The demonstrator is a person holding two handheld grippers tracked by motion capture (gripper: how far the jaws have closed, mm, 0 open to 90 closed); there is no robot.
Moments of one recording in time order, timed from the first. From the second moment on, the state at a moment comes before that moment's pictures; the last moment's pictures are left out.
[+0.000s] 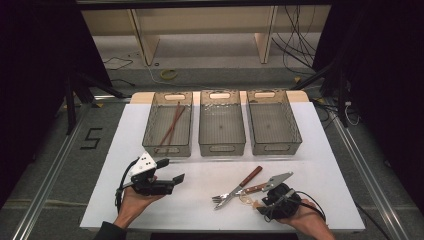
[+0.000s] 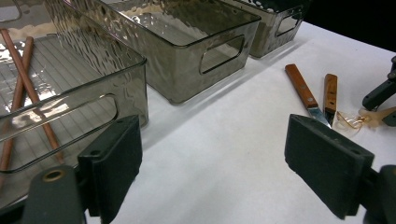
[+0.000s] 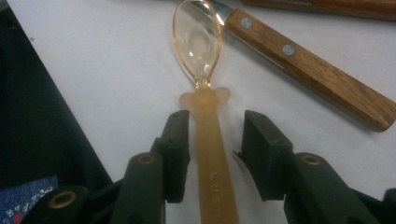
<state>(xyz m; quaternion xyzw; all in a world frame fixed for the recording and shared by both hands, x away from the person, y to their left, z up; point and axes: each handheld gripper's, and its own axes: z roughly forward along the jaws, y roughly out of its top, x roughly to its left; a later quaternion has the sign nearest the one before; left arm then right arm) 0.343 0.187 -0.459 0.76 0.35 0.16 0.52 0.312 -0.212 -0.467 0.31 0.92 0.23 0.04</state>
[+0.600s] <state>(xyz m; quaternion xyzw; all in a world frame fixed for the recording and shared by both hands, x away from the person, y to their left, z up) 0.343 0.185 -0.462 0.77 0.35 0.15 0.51 0.307 -0.204 -0.464 0.29 0.94 0.19 0.07</state>
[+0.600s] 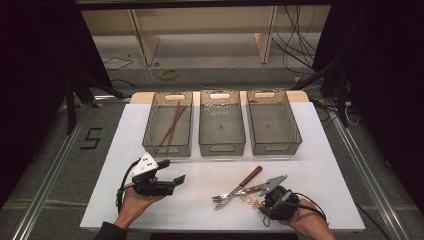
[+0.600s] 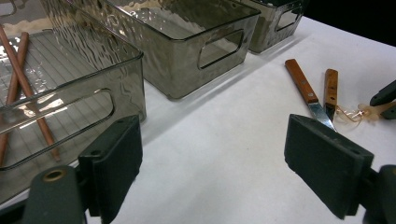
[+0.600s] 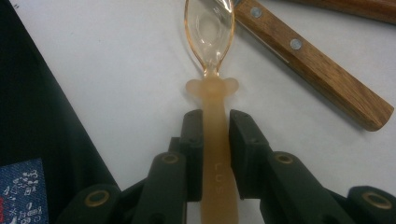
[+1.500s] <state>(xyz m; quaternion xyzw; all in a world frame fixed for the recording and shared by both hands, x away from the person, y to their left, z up) 0.343 0.192 -0.464 0.75 0.36 0.16 0.53 0.338 -0.221 -0.425 0.31 0.90 0.31 0.09</state>
